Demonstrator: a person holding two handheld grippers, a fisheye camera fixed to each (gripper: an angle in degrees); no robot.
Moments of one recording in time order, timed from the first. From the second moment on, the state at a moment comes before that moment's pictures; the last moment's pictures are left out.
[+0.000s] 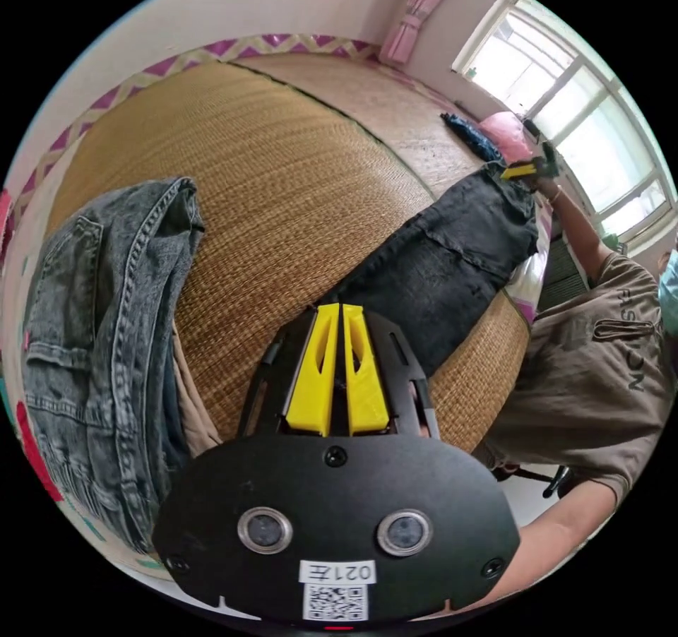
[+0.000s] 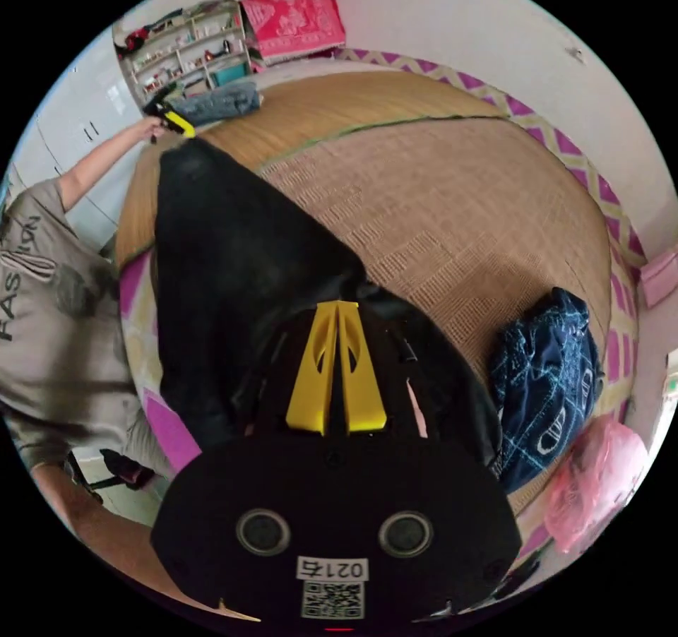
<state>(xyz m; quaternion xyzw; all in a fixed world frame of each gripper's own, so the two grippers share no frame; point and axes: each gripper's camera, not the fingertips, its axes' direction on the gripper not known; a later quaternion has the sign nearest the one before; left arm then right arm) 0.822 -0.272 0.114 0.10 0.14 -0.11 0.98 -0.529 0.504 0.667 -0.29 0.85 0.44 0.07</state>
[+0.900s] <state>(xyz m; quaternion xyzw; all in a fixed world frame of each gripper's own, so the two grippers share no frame) 0.906 0.021 0.101 0.35 0.21 -0.44 0.80 -0.559 0.718 0.946 0.00 0.99 0.16 -0.02</state>
